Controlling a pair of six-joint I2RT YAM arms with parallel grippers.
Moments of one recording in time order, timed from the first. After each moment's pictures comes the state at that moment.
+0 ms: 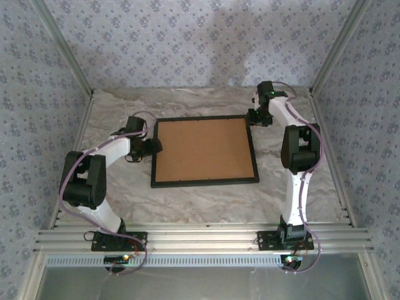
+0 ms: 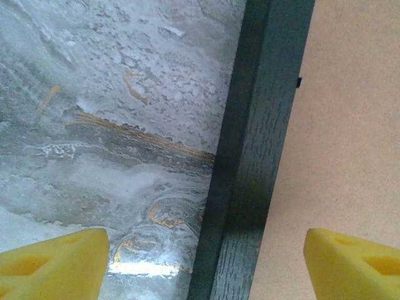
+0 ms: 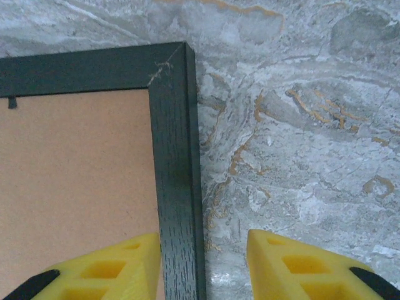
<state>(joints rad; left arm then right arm) -0.21 1.68 1.00 -0.45 0.09 -0.50 0.11 2.18 1.84 -0.90 -0.10 0.11</state>
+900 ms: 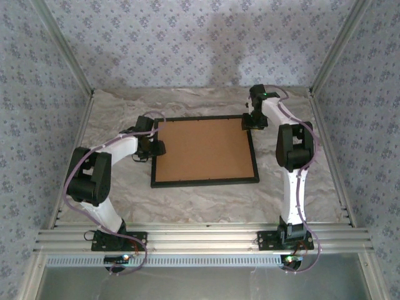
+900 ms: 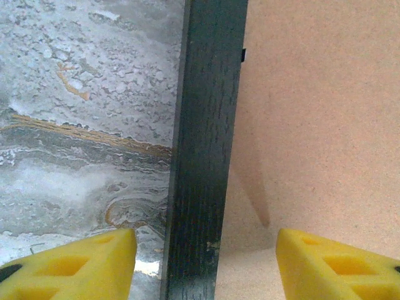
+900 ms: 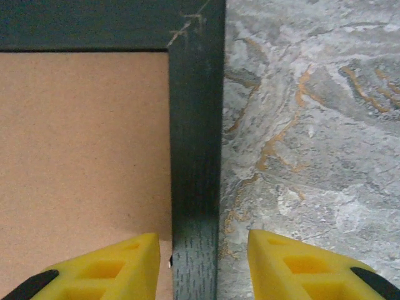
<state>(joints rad) -0.28 1.72 1.04 -0.48 0.04 -0.46 0.16 2.25 1.88 -0.95 -0.05 0.08</state>
